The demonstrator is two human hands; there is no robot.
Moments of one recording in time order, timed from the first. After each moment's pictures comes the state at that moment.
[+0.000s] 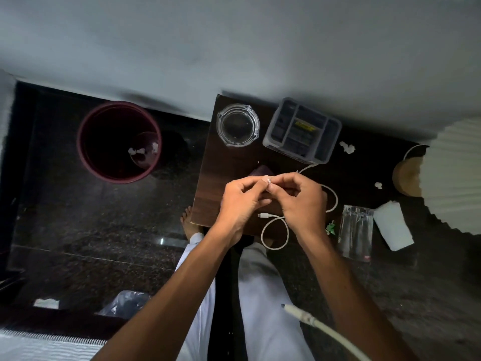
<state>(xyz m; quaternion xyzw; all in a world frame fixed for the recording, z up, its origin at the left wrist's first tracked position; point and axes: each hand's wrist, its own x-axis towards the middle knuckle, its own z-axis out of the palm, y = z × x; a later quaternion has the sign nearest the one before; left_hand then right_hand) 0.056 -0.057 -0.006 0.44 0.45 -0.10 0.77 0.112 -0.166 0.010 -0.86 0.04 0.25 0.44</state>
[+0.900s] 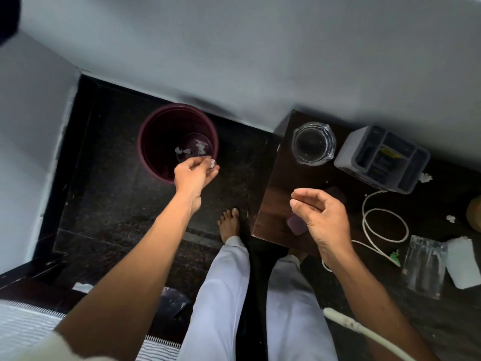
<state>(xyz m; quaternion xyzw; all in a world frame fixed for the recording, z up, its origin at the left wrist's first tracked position) -0.009 0.175 -0.079 0.37 0.63 0.05 0.68 0.074 -0.066 -0.001 -0.78 0.14 0.36 0.49</state>
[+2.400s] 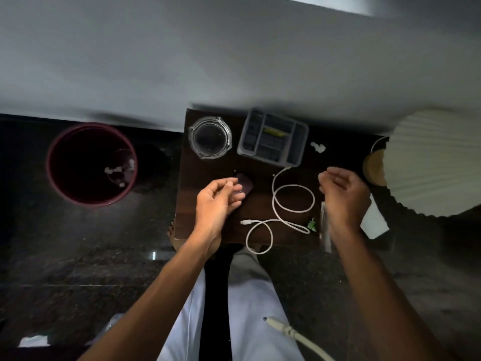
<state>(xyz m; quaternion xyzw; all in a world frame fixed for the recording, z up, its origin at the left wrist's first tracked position) 0.069 -0.051 -0.003 0.43 0.50 -0.09 0.74 0.164 -0.251 0.005 -0.85 0.26 0.07 0.46</state>
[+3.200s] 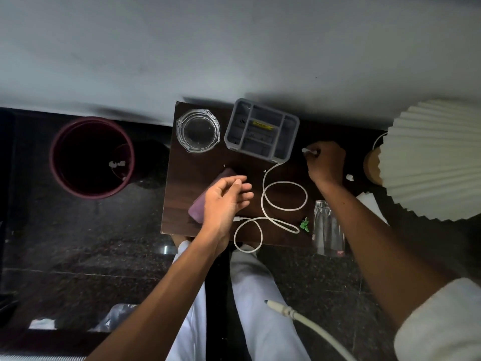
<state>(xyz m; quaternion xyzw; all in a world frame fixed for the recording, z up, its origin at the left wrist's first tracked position) 0.083 -0.103 -0.007 0.45 0.50 -0.08 0.74 0.247 -0.269 -0.073 -0.96 0.01 0.17 0.24</state>
